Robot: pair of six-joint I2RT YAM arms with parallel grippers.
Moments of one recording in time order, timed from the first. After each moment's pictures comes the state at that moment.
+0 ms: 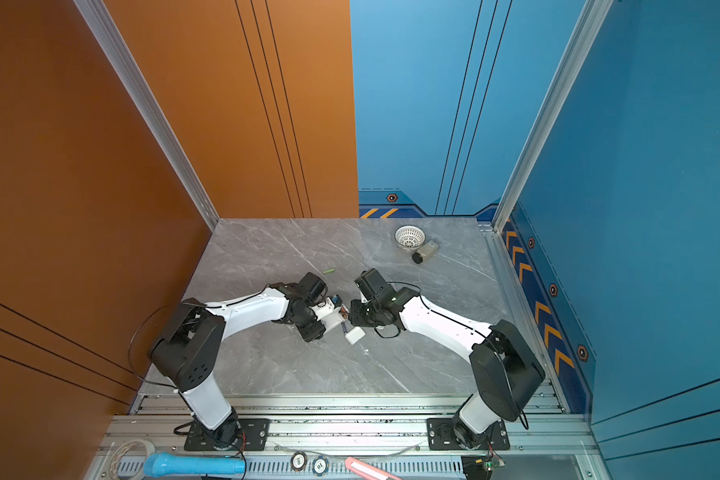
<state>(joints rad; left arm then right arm) -0.58 1.76 1.05 -0.65 0.03 0.40 0.73 1.58 1.09 -0.48 -0.19 0.68</state>
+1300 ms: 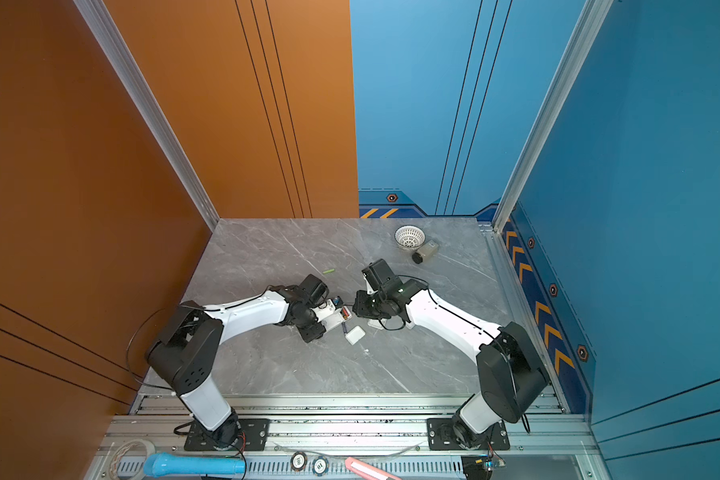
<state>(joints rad) -0.59 1.73 1.03 -0.61 -0.02 0.41 0.67 1.55 1.13 -0.53 -0.22 0.68</state>
